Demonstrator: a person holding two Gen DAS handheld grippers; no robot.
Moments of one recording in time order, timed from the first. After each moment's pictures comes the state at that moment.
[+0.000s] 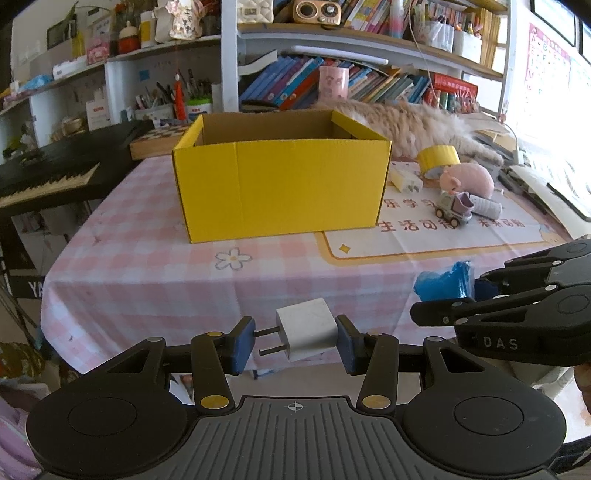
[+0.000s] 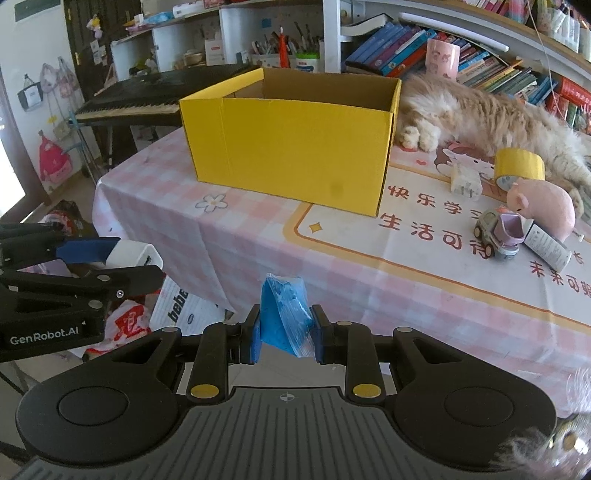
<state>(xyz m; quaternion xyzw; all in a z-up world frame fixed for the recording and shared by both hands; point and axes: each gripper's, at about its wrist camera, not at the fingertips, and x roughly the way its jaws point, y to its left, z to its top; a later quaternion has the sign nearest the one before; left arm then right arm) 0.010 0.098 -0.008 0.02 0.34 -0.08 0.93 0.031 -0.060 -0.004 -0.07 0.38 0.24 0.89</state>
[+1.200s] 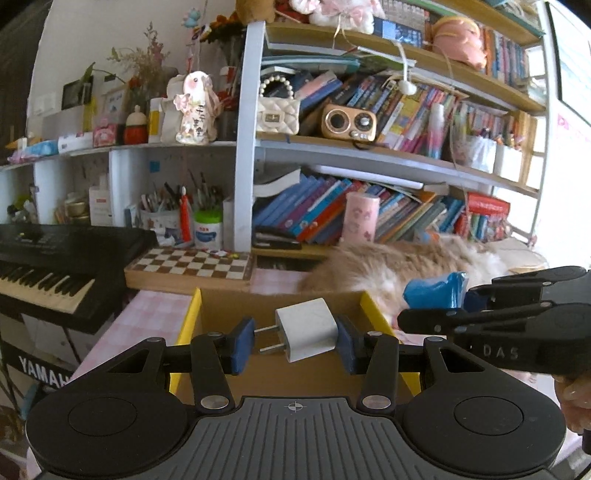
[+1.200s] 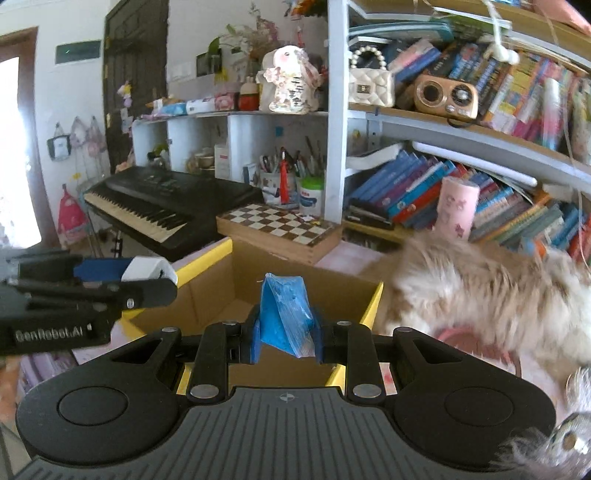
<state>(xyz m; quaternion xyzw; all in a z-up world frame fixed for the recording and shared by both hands) 0.173 0.092 0.093 -0.02 0.20 -0.05 0.98 0.201 -0.073 0.111 -0.08 0.23 0.31 0.92</state>
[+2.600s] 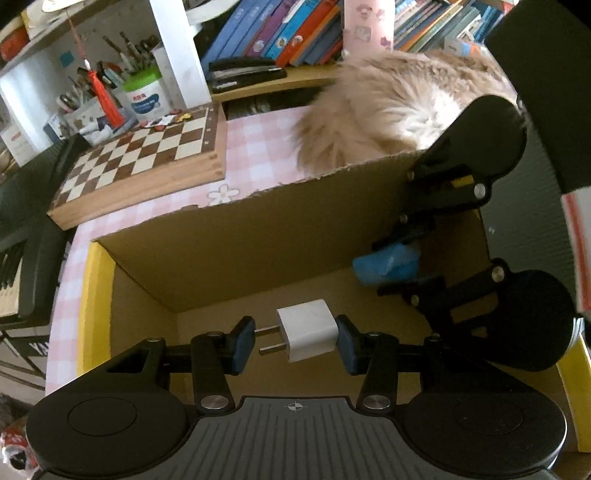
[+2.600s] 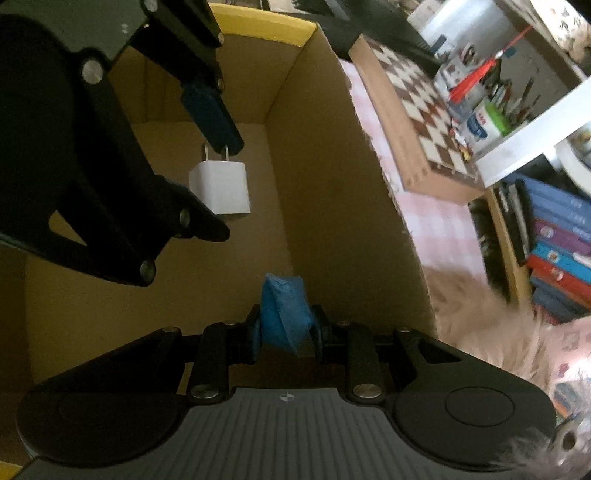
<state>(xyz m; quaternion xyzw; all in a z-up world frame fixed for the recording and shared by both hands) 0.360 0.066 0.007 0.11 0.49 -0.08 0.86 0.373 0.020 -0.009 -0.48 0.33 0.46 0.67</state>
